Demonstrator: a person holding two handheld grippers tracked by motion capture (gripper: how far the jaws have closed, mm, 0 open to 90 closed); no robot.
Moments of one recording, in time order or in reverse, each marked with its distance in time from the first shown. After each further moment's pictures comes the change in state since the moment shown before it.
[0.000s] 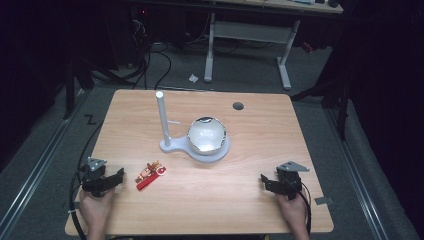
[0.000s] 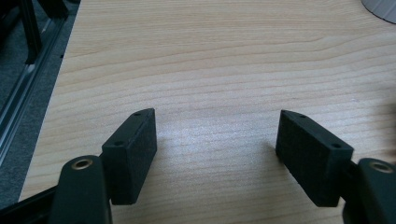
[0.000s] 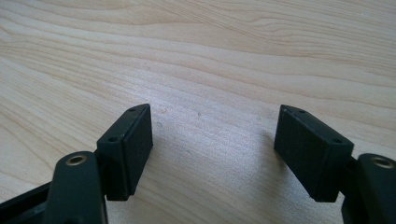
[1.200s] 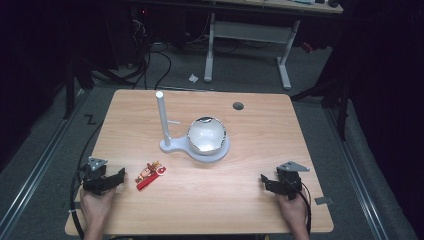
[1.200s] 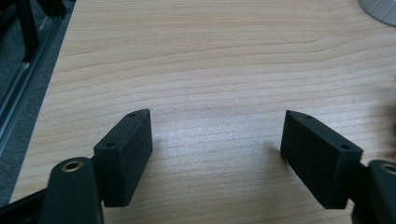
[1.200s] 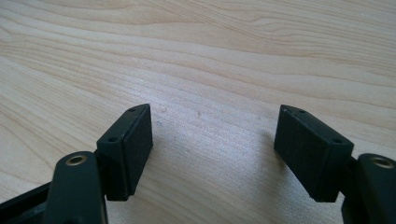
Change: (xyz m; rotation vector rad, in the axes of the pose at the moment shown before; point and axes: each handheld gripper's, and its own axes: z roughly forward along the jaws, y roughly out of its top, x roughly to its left) left arm -0.001 0.000 0.001 0.006 -0.005 0.008; right arm 0.000 0.000 0.000 0.000 0.001 -0.001
